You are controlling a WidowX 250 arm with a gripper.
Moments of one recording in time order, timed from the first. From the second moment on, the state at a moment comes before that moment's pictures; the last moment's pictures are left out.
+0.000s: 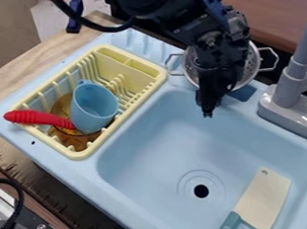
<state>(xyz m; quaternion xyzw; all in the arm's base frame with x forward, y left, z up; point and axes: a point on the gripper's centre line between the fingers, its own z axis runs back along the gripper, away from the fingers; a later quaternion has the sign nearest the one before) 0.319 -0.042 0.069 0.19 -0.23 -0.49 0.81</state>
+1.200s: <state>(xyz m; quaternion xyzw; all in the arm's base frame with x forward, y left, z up) 0.305 -0.036 0.101 0.27 -0.24 -0.44 0.82</state>
